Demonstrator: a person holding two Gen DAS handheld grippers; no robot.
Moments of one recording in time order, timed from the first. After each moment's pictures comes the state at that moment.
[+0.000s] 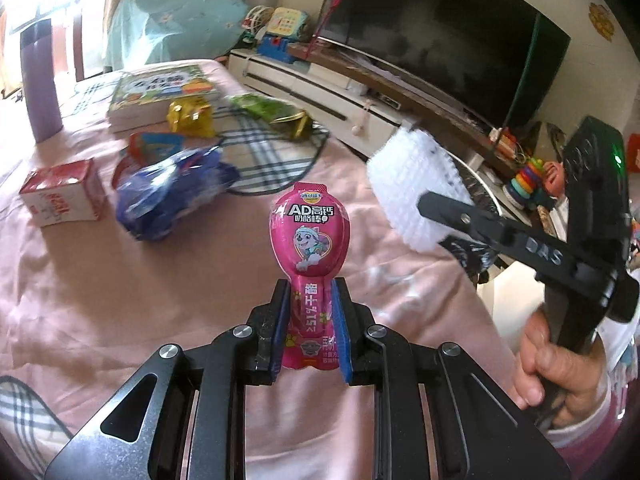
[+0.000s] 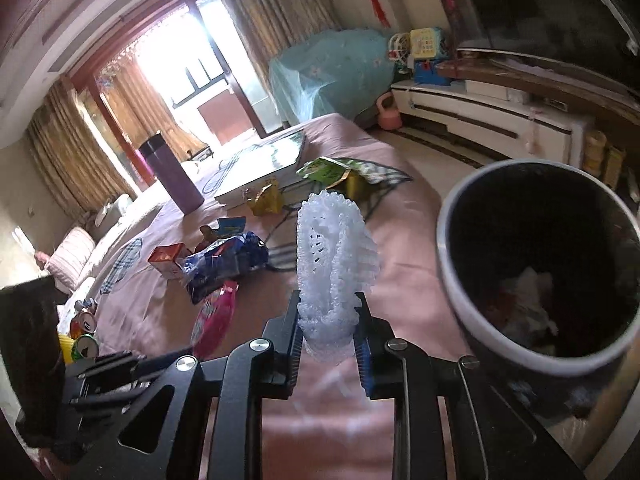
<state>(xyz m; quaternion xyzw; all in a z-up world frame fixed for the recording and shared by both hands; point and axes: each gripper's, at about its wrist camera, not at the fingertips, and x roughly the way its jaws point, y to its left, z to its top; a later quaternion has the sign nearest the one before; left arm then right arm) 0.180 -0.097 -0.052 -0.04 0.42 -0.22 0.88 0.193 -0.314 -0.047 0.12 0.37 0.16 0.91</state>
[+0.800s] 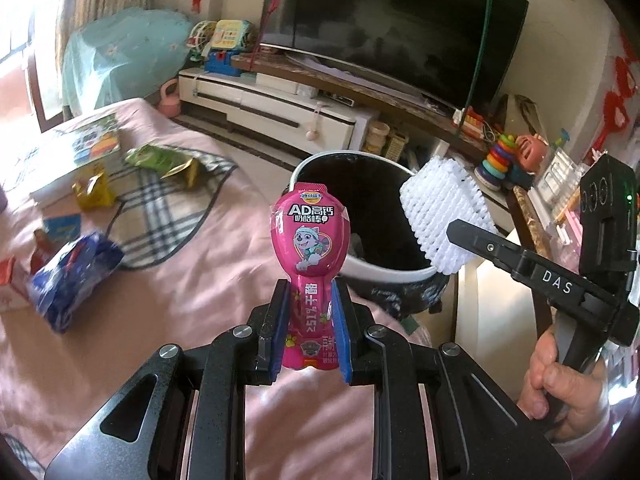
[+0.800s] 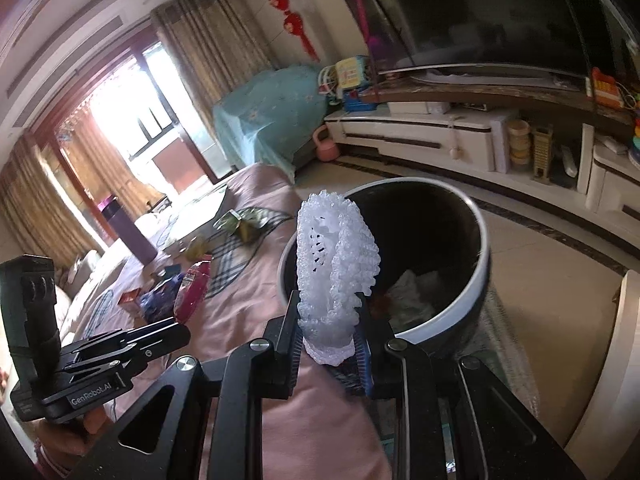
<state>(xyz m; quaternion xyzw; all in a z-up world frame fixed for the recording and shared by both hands) 0.204 -0.198 -0.024 0.02 0.40 -0.28 0.87 0.160 -0.422 -0.029 0.17 0.33 0.06 0.93</state>
